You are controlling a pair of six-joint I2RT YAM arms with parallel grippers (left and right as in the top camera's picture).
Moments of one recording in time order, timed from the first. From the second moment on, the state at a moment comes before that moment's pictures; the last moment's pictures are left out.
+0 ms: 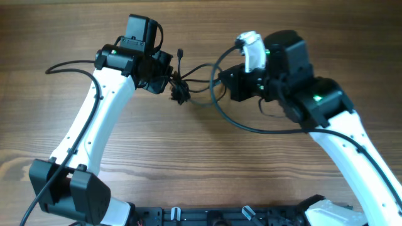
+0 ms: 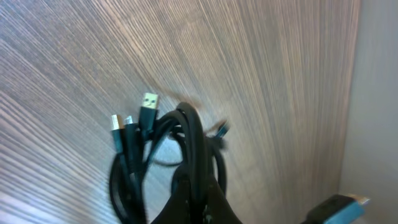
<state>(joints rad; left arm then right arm) -0.26 1.66 1.51 -0.98 0.16 -1.38 0.45 1.35 1.38 -0.73 -0.38 0.31</state>
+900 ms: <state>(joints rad) -0.22 1.66 1.51 -0.90 0.05 -1.80 0.50 1.57 1.38 -0.70 -0.45 0.22</state>
